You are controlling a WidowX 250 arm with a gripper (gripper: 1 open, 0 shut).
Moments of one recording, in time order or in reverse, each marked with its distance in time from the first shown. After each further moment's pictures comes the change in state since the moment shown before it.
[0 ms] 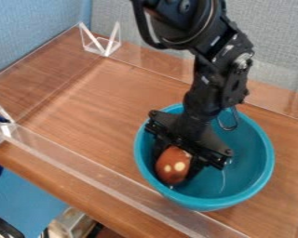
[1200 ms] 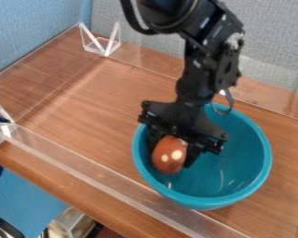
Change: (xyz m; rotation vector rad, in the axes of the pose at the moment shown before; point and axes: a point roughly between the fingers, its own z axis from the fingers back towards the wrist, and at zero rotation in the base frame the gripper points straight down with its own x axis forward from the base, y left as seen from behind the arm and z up) arm 0.005 0.011 0.017 -0.036 -0.022 0.091
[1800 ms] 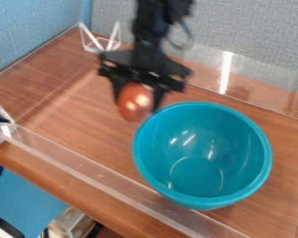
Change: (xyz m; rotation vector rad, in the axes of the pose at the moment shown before) arm 0.017 0.076 0.041 -0.013 -0.061 0.276
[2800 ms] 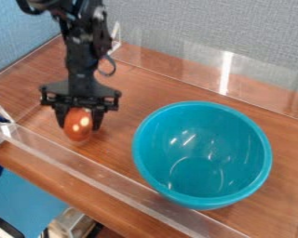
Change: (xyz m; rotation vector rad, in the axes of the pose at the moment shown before) arm 0.011 0.063 -0.085 0.059 0.061 0.176
